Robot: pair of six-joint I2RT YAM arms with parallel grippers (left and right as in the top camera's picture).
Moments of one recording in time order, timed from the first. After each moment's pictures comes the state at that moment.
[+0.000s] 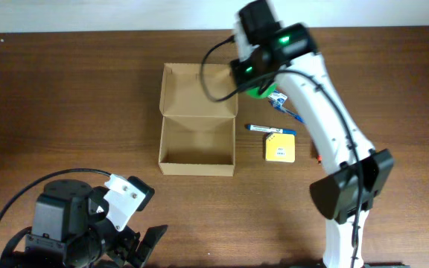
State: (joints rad) left arm -0.25 0.75 1.24 -1.46 0.34 0.26; right arm 0.45 2.11 2.24 -1.29 -0.02 0.08
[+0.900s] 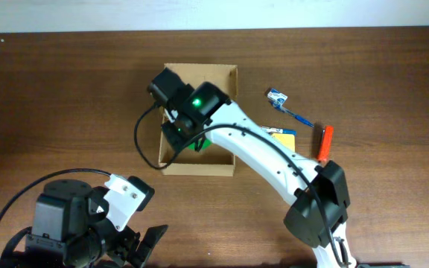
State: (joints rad) left arm -0.25 0.75 1.24 -1.46 0.34 0.26; right arm 0.81 2.11 2.03 -1.17 -0.02 0.24
